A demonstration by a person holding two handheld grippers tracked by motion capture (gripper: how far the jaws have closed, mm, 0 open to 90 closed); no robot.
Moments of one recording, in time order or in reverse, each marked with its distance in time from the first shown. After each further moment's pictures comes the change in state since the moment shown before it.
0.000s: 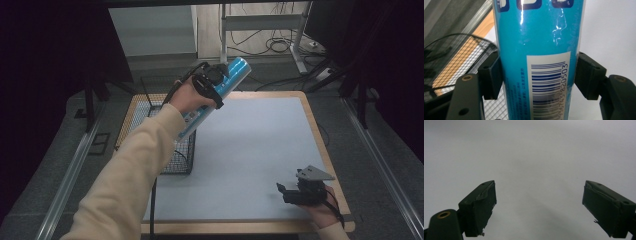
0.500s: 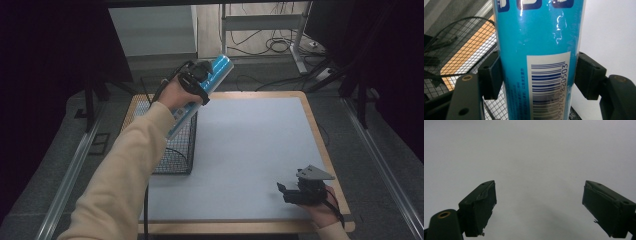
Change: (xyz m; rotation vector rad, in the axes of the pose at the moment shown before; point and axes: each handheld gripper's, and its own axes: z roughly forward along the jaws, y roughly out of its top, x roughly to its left) left arm 0.033 -0.019 0.017 0.032 0.016 -0.070; right arm -0.002 -0.001 0.002 0.000 -0.007 -0.001
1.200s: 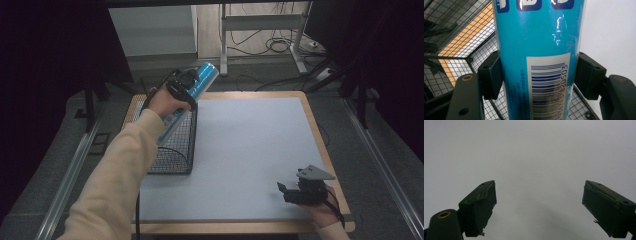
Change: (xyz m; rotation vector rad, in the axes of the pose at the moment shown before) left arm 0.021 -0.032 0.025 0.034 0.023 -0.065; right arm 0.000 0.000 -0.001 0.000 -0.003 0.006
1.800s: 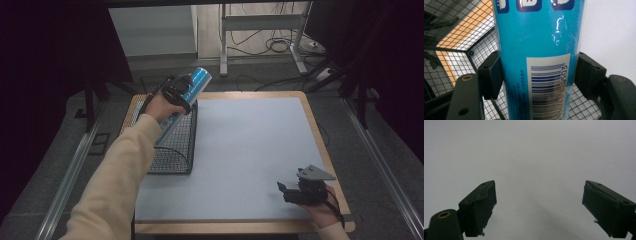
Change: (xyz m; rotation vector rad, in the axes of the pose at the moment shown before) left arm 0.012 -0.012 0.026 0.025 0.001 -0.033; right arm 0.001 0.001 -0.002 -0.014 -0.006 0.000
